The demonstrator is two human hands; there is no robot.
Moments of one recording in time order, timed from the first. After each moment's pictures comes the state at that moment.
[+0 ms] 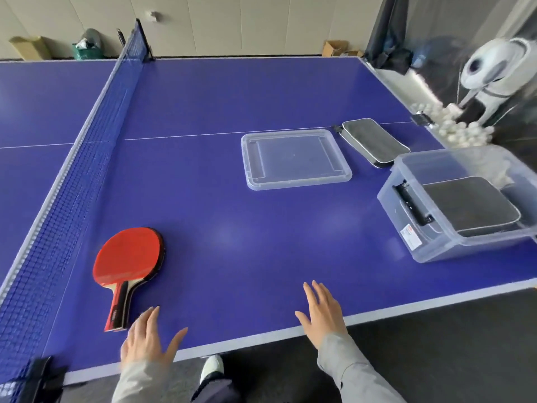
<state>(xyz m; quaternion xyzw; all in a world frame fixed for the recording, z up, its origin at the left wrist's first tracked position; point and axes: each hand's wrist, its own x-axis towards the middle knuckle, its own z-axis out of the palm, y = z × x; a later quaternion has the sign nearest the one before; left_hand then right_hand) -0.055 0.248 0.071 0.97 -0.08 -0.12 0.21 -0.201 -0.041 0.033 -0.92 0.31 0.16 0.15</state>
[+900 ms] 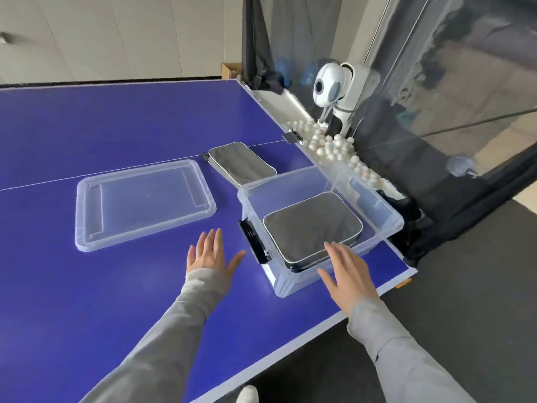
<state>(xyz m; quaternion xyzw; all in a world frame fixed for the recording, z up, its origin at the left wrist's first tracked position) -0.144 -0.256 0.118 0.91 -0.38 -0.10 0.13 -0.386 -0.391 0.149 -0.91 0.42 -0.01 0.03</state>
